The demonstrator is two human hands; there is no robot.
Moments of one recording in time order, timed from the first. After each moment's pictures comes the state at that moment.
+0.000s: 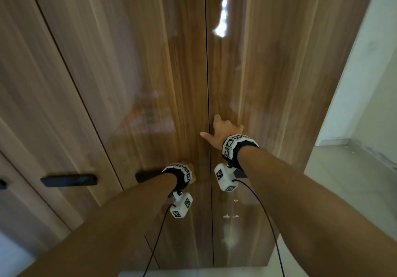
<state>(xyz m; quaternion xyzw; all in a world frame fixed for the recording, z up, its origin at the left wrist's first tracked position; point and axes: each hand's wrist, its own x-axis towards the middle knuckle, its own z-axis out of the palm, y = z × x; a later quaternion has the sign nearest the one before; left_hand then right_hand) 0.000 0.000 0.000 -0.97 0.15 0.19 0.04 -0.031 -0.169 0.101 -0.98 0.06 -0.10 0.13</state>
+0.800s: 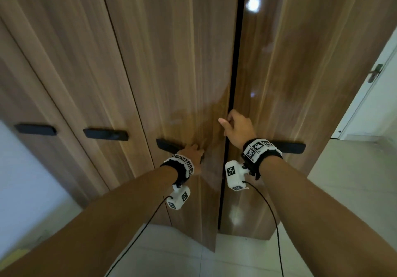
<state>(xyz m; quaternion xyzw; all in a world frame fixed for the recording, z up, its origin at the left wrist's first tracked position) -0.086 0.060 -0.037 -0.97 0.20 0.12 0.05 -0.113 -0.131 0.046 -0.92 -0.02 -0.16 0.36</state>
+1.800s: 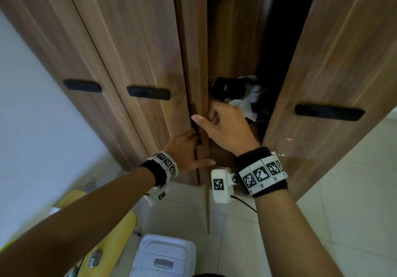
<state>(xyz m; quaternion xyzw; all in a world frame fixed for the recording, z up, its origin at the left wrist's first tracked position) -0.211 0.252 -0.080 -0.96 0.26 -0.10 -0.03 -0.242 0.077 0.032 -0.89 -0.14 -0.15 0.40</state>
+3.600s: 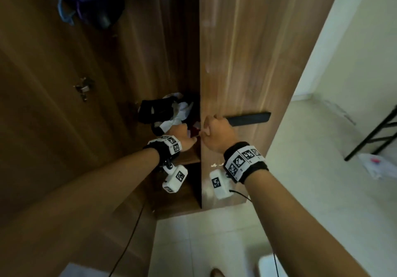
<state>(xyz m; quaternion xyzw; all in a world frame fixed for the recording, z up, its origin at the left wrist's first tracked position) -0.058 0.016 -0.020 -0.97 0.18 0.09 -0.15 -0.149 -0.118 0.009 -0.97 0.07 -0.10 0.21</state>
